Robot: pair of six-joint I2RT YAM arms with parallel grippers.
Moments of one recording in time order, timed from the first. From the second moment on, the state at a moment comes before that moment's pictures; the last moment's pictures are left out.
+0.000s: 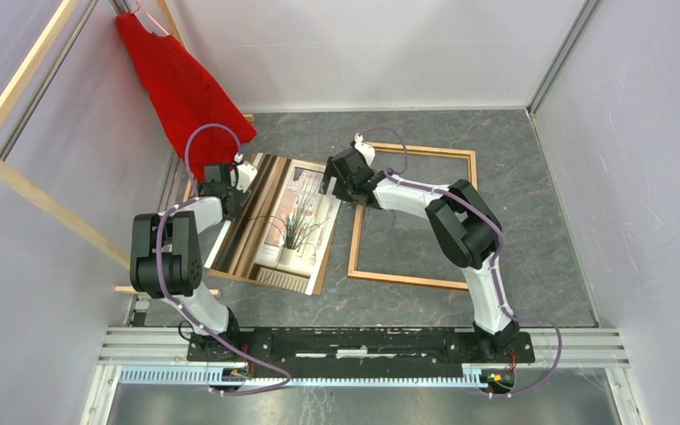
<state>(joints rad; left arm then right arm) 0.05 1.67 0.84 -0.02 -0.17 0.65 0.72 2.14 1.49 -0.13 0.24 0.83</state>
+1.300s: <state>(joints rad) 0.03 1.68 0.83 0.00 -0.18 0.66 0.69 2.13 1.42 0.16 0.20 0.78</state>
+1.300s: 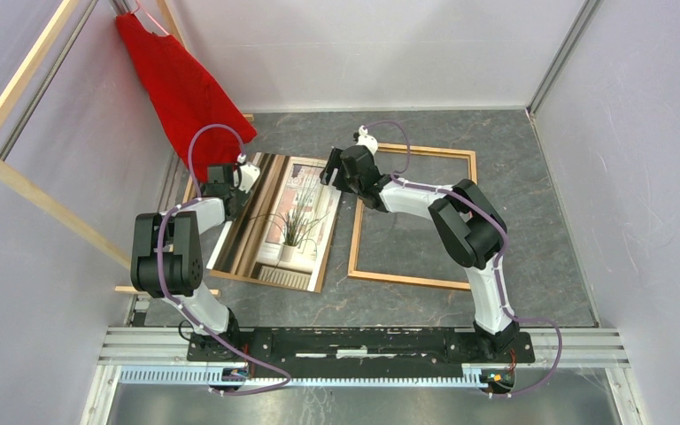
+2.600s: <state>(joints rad) 0.04 1.65 0.94 -0.24 -0.09 0.64 0.62 1.95 1.36 0.15 -0.07 0.73</state>
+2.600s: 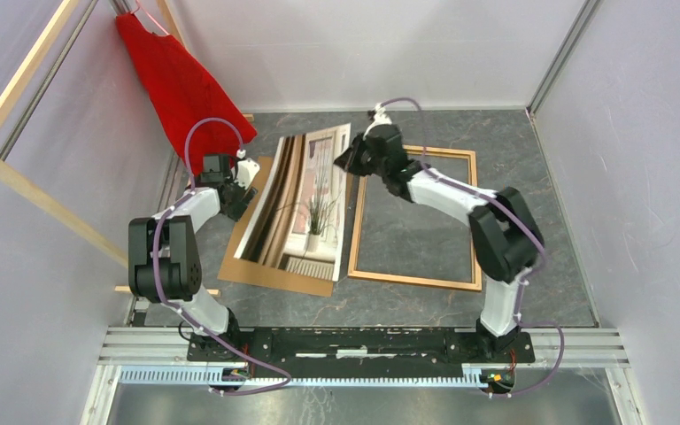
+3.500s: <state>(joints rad) 0.04 1.50 1.00 -0.48 0.07 0.62 0.16 1.05 1.63 -0.59 0.49 0.07</state>
